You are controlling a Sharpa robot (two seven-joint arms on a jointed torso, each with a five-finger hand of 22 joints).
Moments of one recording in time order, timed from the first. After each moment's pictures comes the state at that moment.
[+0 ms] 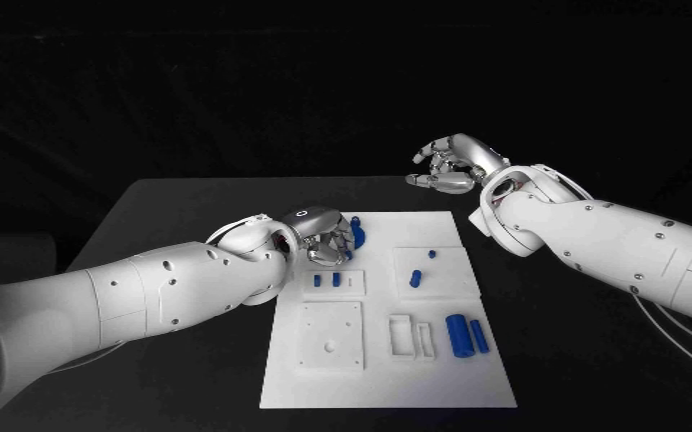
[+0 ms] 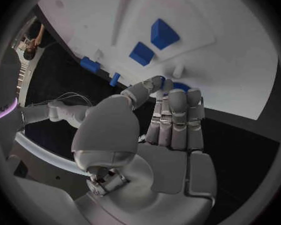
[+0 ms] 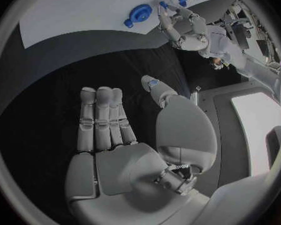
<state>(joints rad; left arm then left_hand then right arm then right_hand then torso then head) 1.26 -0.58 -0.18 1.26 -1.35 -0.33 0.01 1.18 -0.07 0.65 -0.23 0.20 1.02 0.11 0.28 0.55 1.29 0.05 0.10 0.21 1.18 -0.06 1.34 0.37 0.07 0.86 -0.11 0.98 1.20 1.29 -0.69 0.00 1.25 -1.18 -0.48 -0.02 1.02 -0.27 0.49 -0.06 0.32 0.82 0.16 0.27 0.43 0.99 0.05 0.98 0.79 1.16 -0.06 1.01 0.86 0.23 1.04 0.02 0.86 1.26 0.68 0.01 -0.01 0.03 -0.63</state>
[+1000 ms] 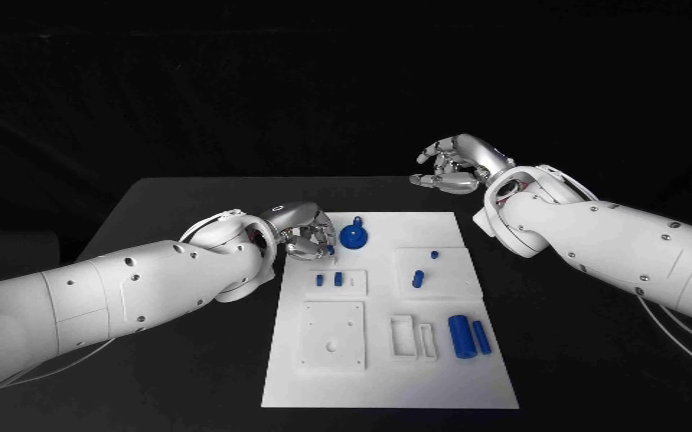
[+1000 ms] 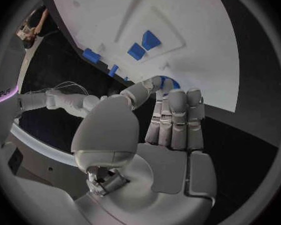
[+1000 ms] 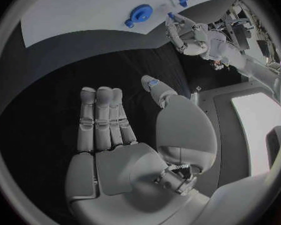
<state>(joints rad) 1.26 -0.70 -0.14 1.33 -1.29 -0.29 0.00 1.17 -0.07 0.66 -0.23 0.20 1.02 0.11 0.28 0.55 1.29 0.05 0.10 0.21 1.18 -0.06 1.34 0.37 0.06 0.86 -0.11 0.98 1.20 1.29 -0.69 0.00 1.25 -1.18 -0.48 -0.01 1.02 -0.27 0.49 -0.06 0.32 0.82 0.16 0.27 0.43 0.99 0.05 0.99 0.79 1.16 -0.06 1.01 0.86 0.23 1.04 0.02 0.86 1.26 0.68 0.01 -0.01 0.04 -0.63</state>
